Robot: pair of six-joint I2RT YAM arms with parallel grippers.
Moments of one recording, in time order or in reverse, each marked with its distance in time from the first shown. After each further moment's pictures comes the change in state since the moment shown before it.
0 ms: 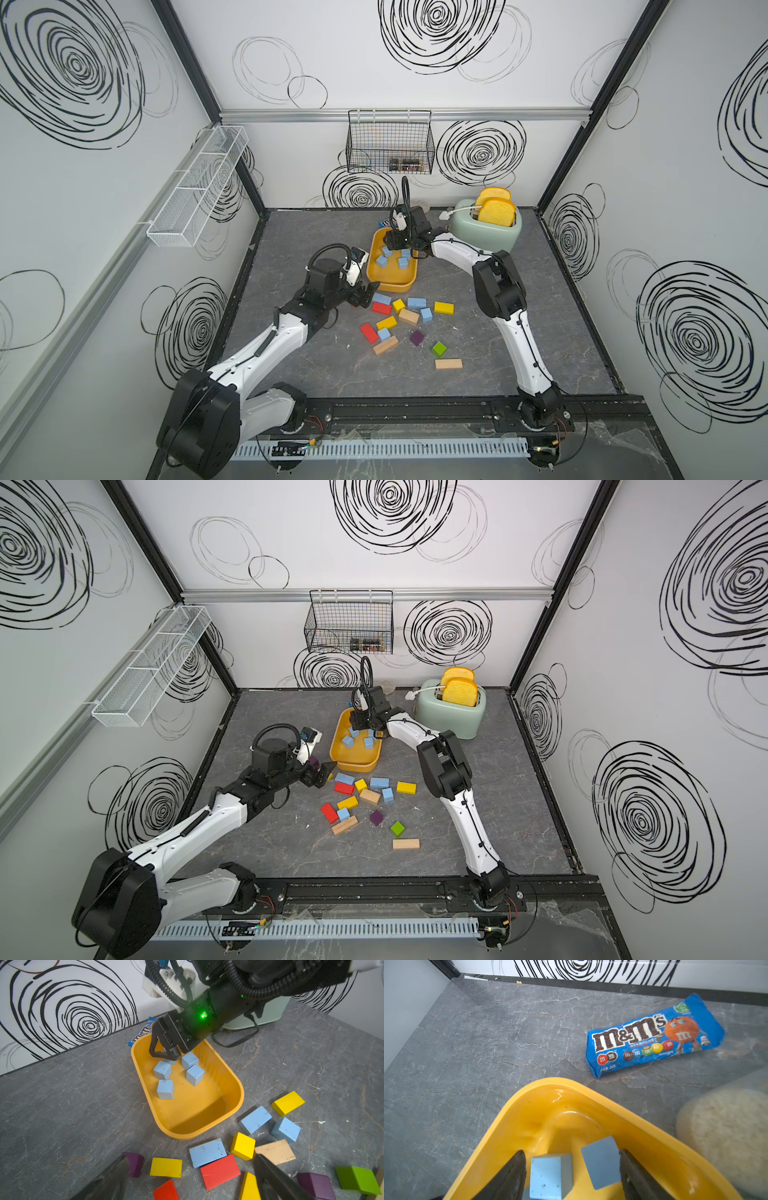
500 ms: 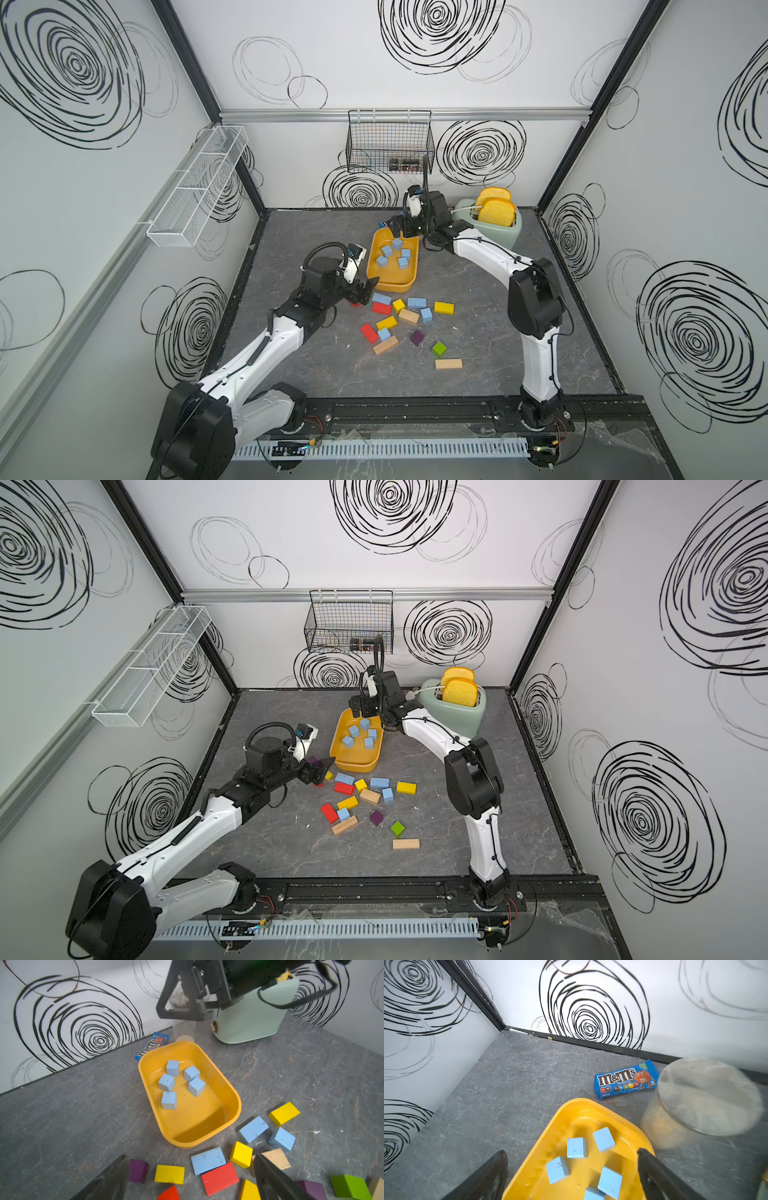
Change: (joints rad) left arm 0.000 -0.057 0.039 -0.024 -0.012 -0.015; right arm 0.000 -0.402 -0.268 0.059 0.016 -0.005
